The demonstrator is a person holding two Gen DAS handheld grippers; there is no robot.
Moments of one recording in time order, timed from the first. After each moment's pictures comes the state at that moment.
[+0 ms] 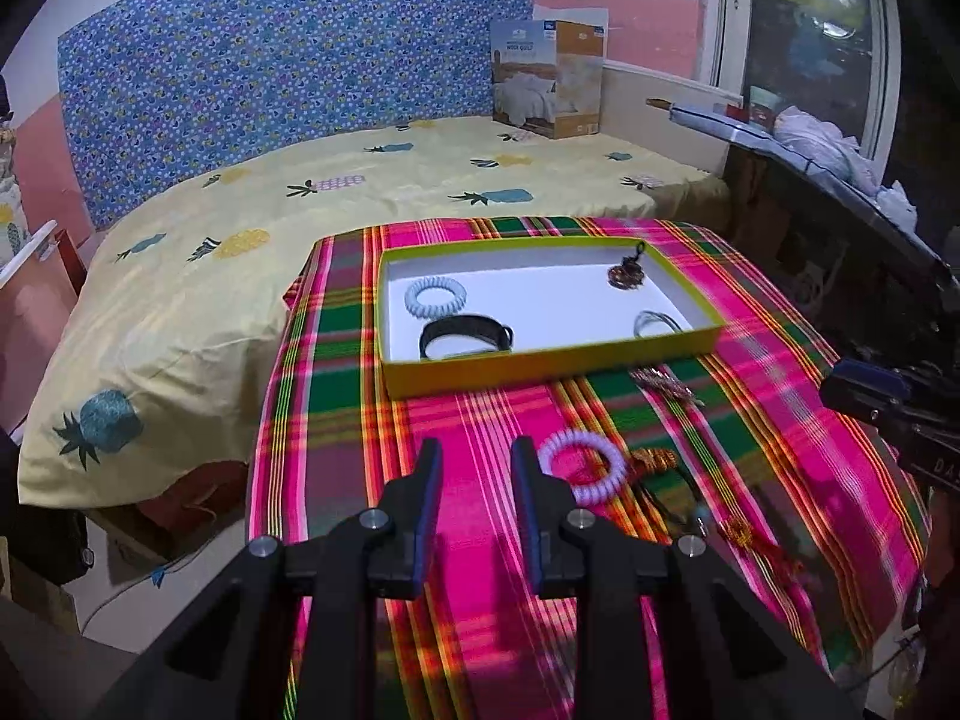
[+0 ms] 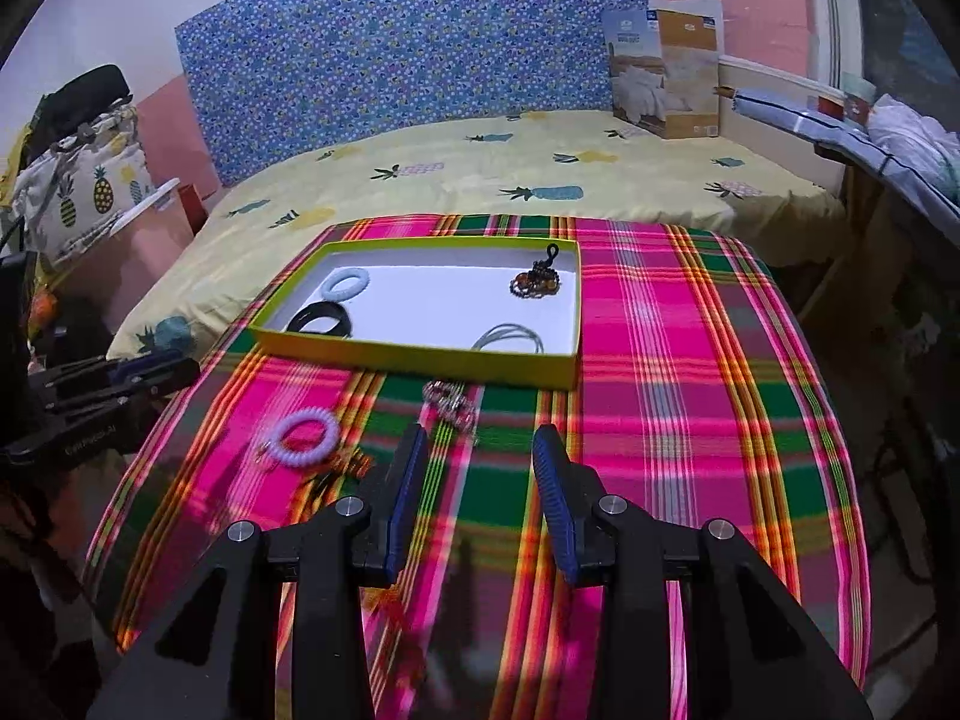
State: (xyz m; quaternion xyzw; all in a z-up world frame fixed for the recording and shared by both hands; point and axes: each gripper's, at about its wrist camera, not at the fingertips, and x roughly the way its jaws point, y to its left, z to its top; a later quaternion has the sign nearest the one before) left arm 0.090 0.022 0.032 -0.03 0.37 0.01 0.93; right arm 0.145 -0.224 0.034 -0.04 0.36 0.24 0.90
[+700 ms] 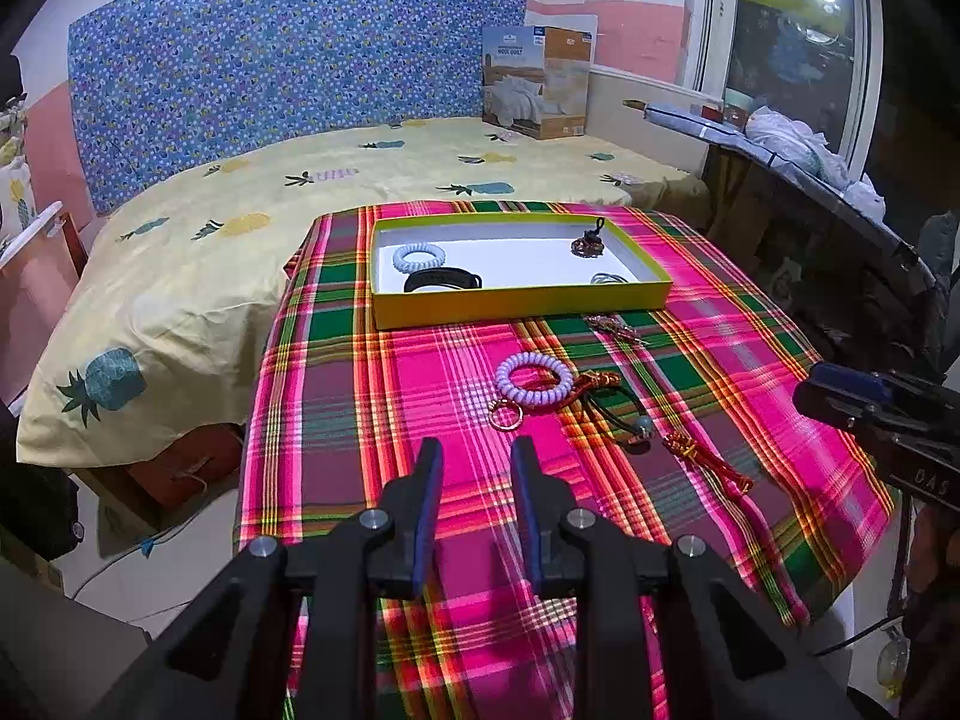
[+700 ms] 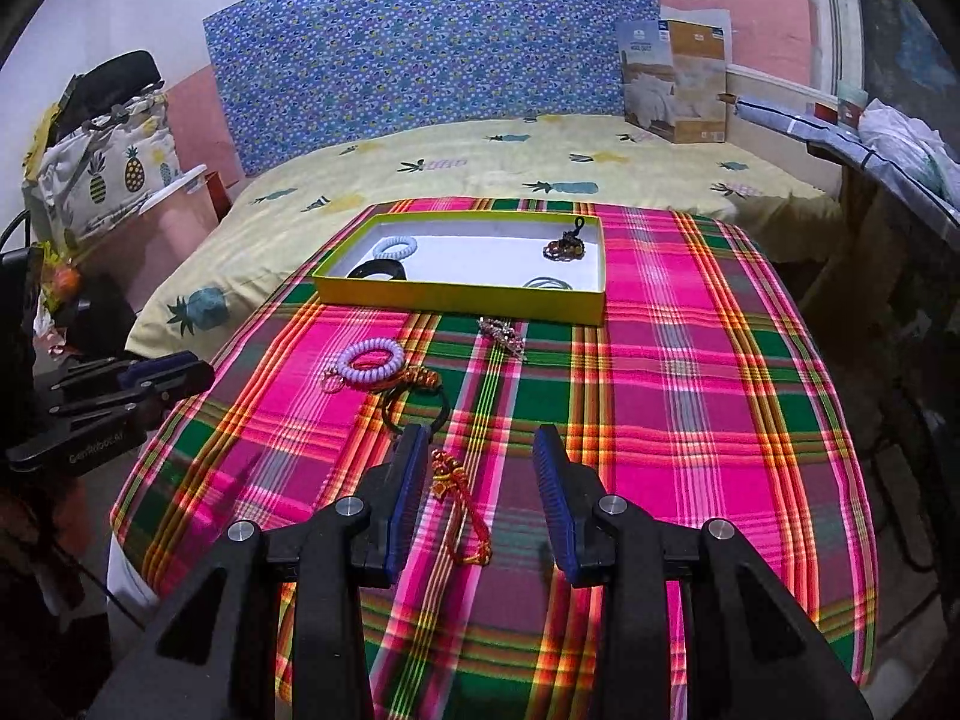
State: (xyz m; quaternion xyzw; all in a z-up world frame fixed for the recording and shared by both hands) left arm 0.030 0.007 0.028 -0.04 0.37 0.00 0.93; right arm 0.079 -0.228 0.029 -0.05 0.36 0.25 0.90
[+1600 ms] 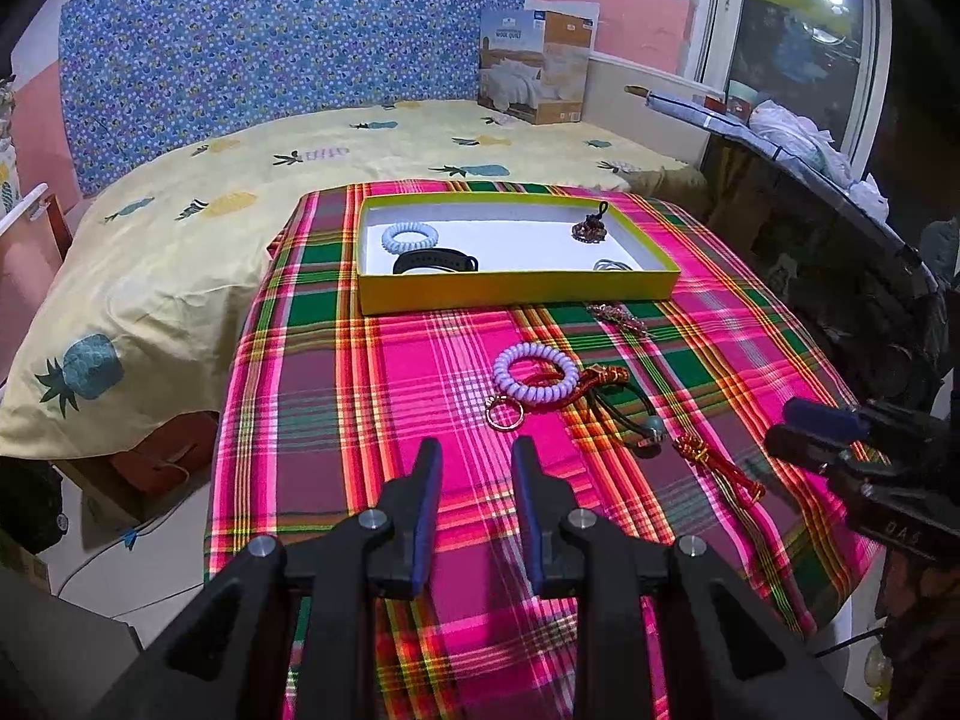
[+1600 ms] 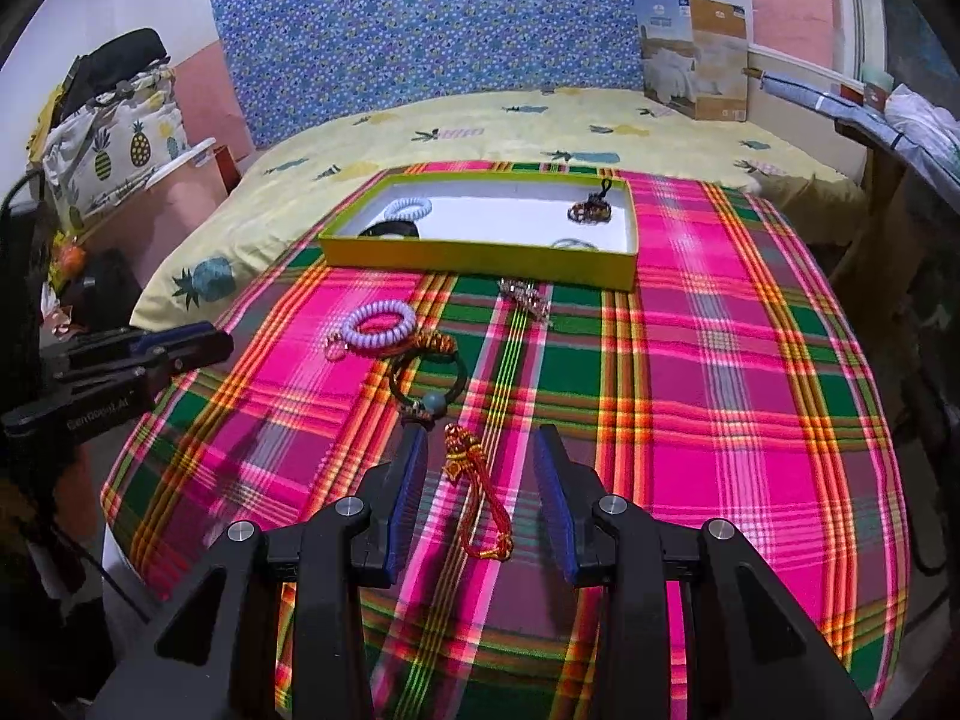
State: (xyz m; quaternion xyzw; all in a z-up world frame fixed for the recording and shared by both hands) left arm 0.051 0.012 0.013 -0.06 0.38 -0.01 0.92; right arm 0.092 -0.214 -0.001 -0.06 0.39 0.27 0.88
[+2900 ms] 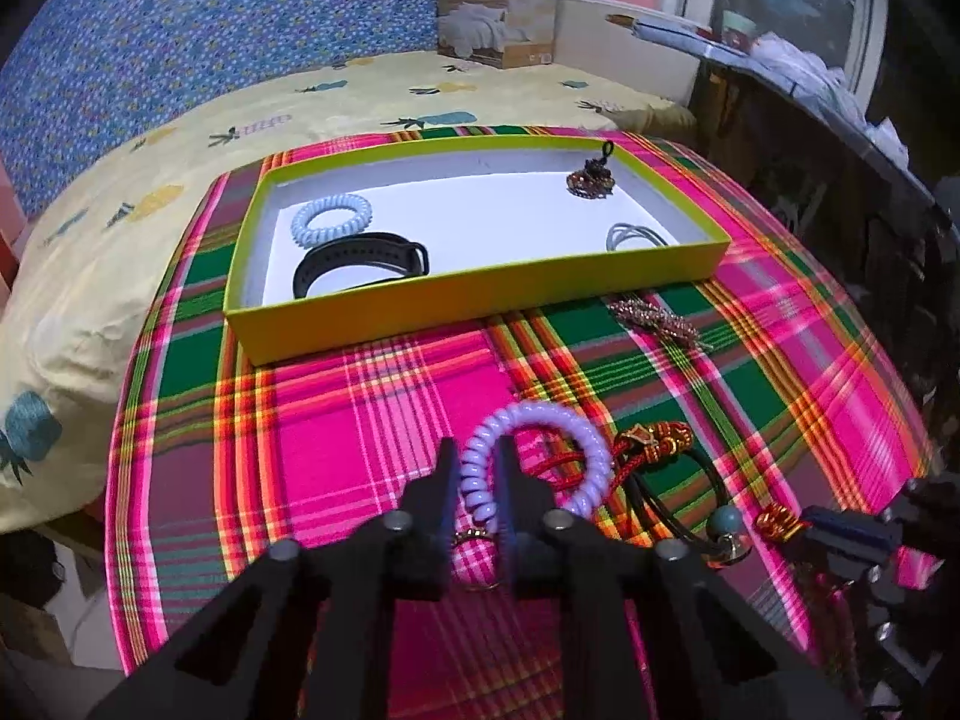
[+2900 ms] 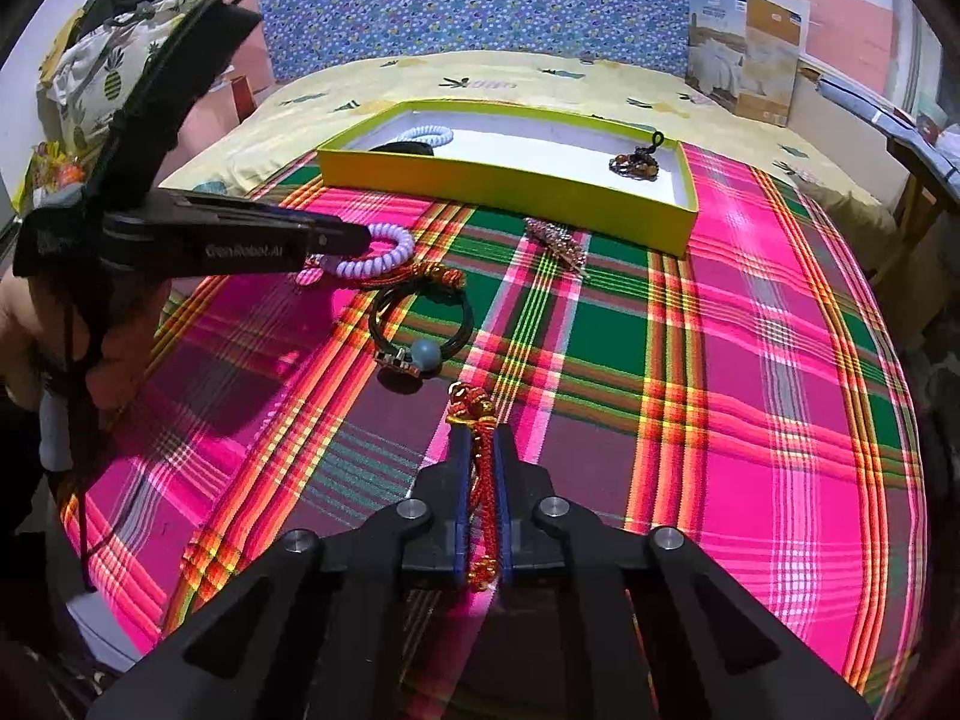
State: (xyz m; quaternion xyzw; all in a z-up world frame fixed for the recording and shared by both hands) left arm 0.150 -0.012 -0.029 -0.01 0.44 -0.05 0.90; right arm 0.108 -0.193 -0.038 -0.13 0.41 0.28 0.86
